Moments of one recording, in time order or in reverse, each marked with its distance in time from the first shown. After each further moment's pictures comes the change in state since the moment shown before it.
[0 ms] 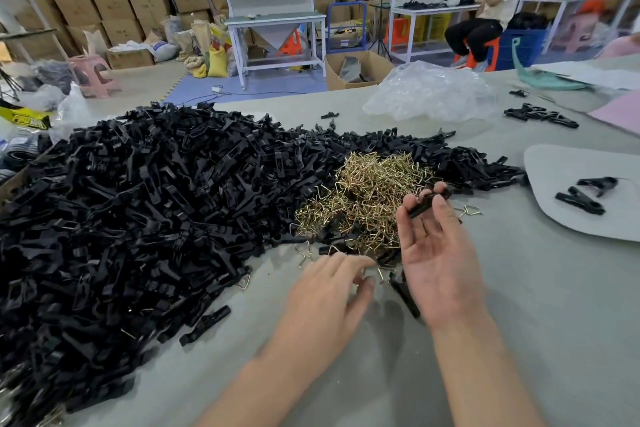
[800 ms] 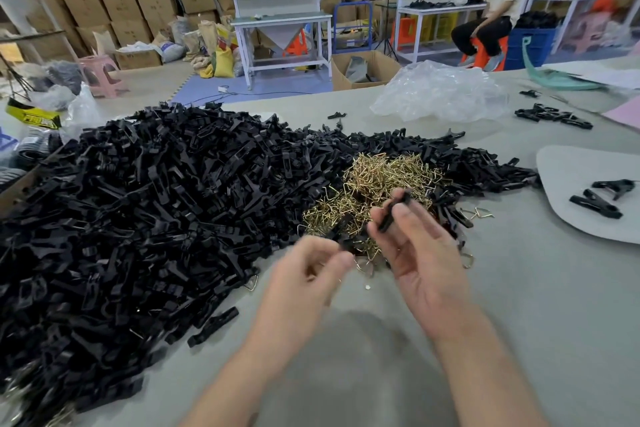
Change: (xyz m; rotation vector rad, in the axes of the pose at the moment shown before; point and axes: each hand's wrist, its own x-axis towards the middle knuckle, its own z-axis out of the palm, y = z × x) left_hand 0.005 -0.006 -0.033 -0.631 0.079 -0.470; right_hand -0.002 0.016 0.003 -0.190 -0.111 0.165
